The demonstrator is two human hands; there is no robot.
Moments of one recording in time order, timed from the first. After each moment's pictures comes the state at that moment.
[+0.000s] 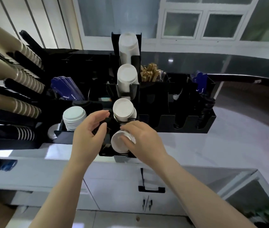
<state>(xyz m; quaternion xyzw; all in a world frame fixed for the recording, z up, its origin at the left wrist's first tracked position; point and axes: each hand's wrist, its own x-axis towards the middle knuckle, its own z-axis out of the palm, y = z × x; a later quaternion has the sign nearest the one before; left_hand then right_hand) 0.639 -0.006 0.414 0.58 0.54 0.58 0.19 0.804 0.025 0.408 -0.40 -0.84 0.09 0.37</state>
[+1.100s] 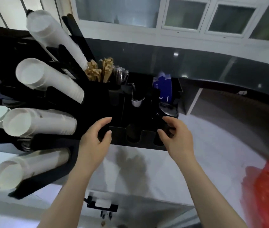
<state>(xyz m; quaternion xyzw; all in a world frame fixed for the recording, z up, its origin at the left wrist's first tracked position) 0.843 0.140 0.354 0.56 0.61 0.53 0.20 1.080 0.208 0.362 -0.55 -0.67 0.21 0.44</state>
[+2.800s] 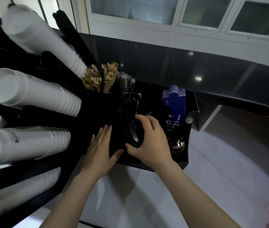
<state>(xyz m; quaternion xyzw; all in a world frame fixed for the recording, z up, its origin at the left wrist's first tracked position) 0.835 0.224 0.304 0.63 0.72 0.27 0.10 1.008 0.275 0.376 -0.46 -0.83 0.17 0.28</state>
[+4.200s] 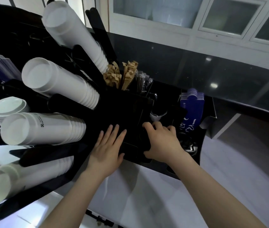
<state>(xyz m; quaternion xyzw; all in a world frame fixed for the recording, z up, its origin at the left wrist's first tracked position) 0.831 0.205 0.297 0.65 0.74 0.14 -0.02 1.001 0.306 0.368 -0.41 -0.91 -0.01 -0.01</state>
